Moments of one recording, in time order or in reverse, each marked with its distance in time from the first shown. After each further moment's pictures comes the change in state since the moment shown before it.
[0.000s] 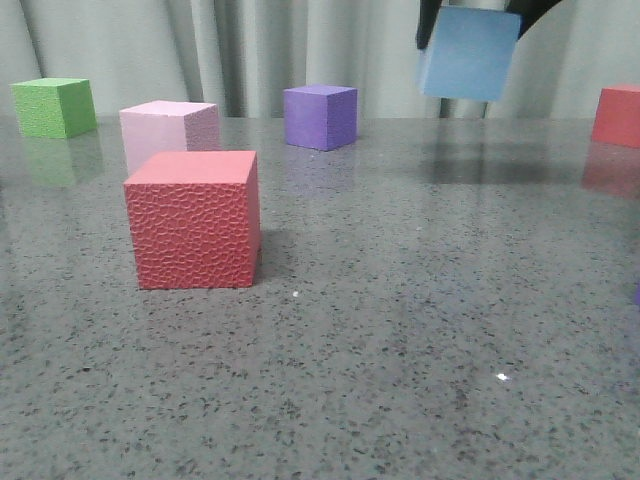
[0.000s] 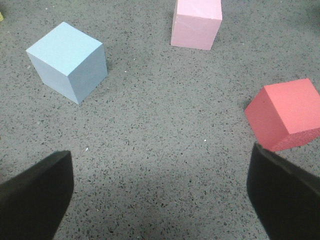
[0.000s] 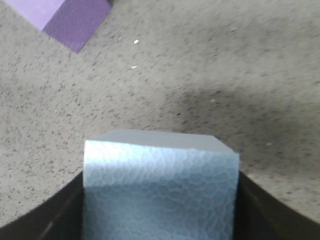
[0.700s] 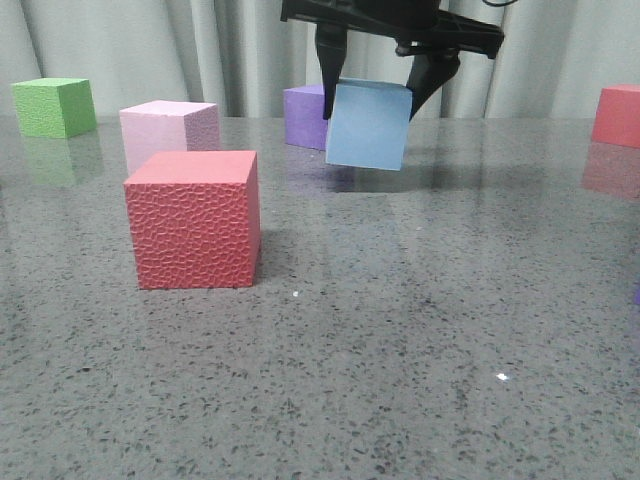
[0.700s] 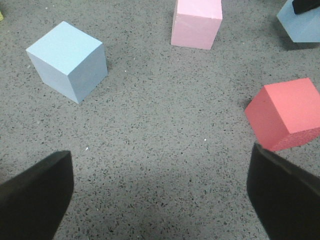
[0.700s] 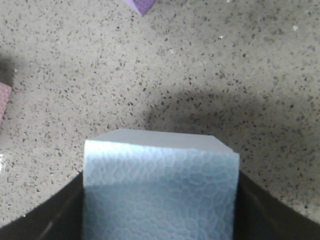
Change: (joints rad) left arm 0.000 0.000 0.000 0.000 0.001 0.000; right arm 0.134 0.153 -0.055 0.004 -0.047 0.120
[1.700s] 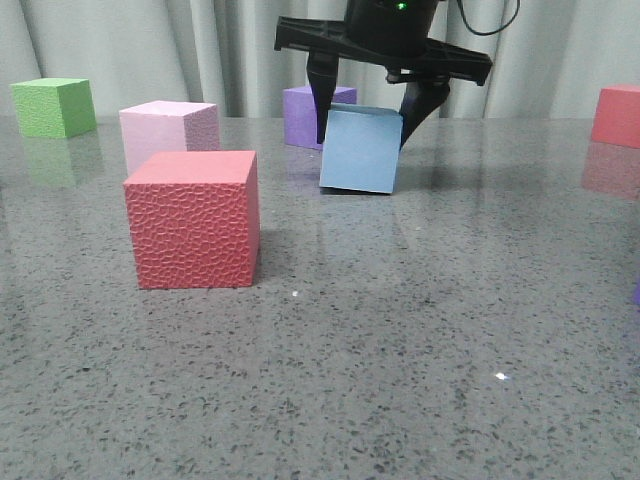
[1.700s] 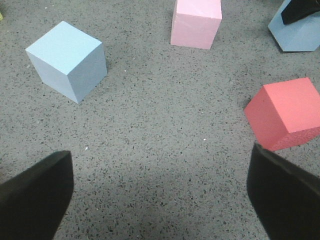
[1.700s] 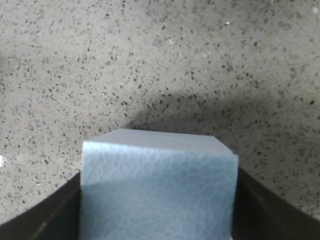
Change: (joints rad) left arm 0.000 0.000 0.000 0.000 0.000 0.000; right arm 0.002 0.053 -0.009 0.022 0.000 0.014
